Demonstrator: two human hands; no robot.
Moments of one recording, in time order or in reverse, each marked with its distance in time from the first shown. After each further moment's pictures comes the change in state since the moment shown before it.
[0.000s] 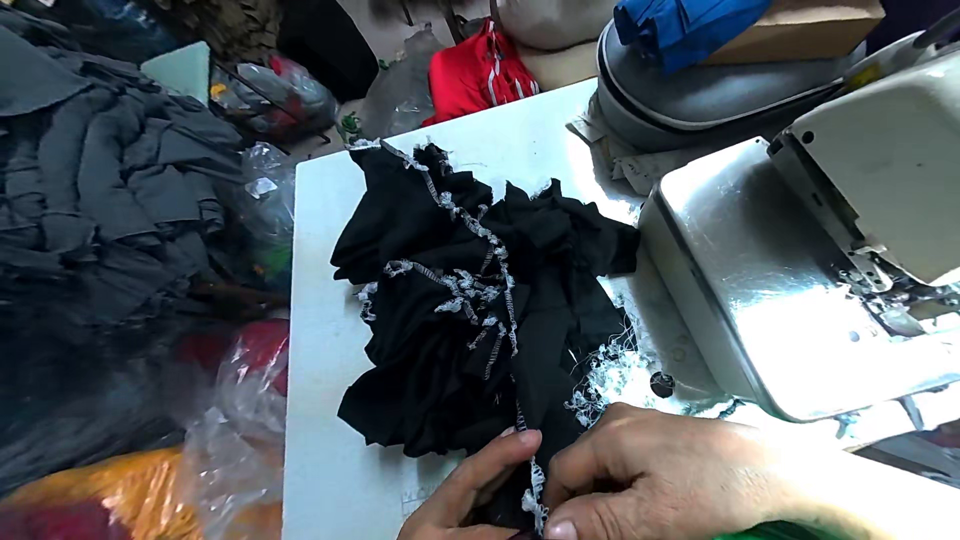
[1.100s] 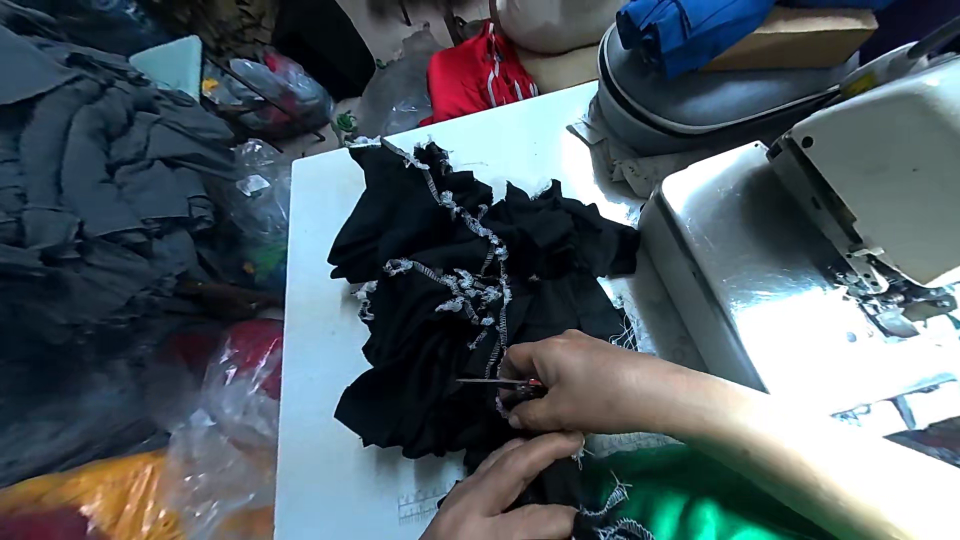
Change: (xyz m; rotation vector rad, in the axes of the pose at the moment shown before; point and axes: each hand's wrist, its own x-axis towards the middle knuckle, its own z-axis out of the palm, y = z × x) left_hand 0.013 0.002 0.003 0.225 -0.135 0.002; right_hand 0.053 -0.019 -0.024 -0.138 0.149 0.363
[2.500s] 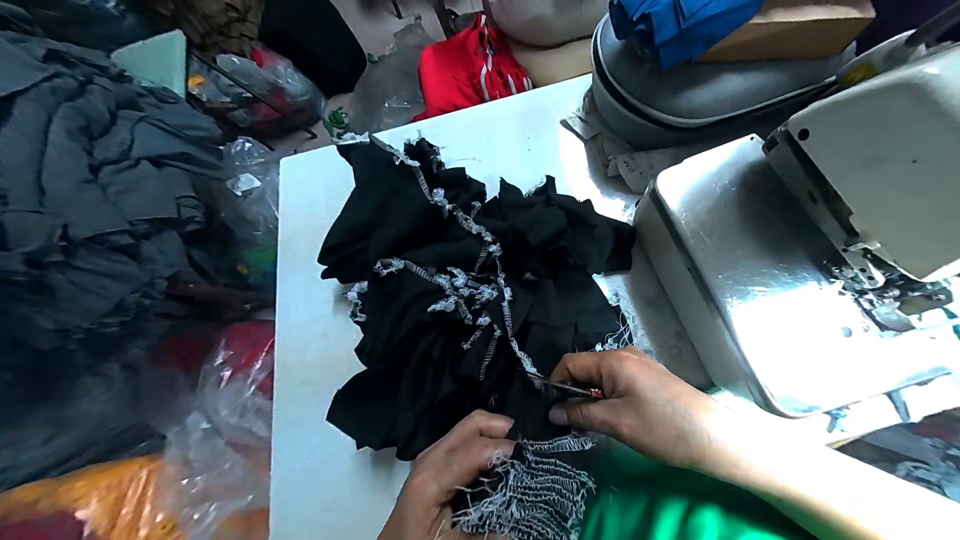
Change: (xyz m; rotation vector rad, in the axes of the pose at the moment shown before) left_hand -0.004 -0.031 -0.012 -0.144 0.139 -0.056; right_hand -0.031 0.041 0.021 0.203 0.266 -0.058
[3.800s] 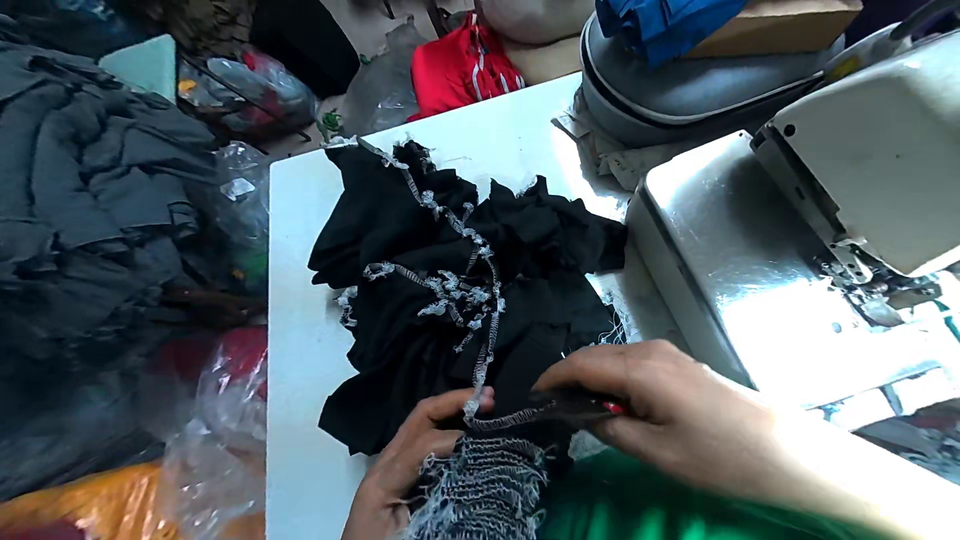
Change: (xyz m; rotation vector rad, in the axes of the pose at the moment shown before) left_hand 0.004 0.010 -0.008 -0.025 0.127 -0.041; right_hand -0.021 -0.003 -0.011 -0.245 0.172 -0.419
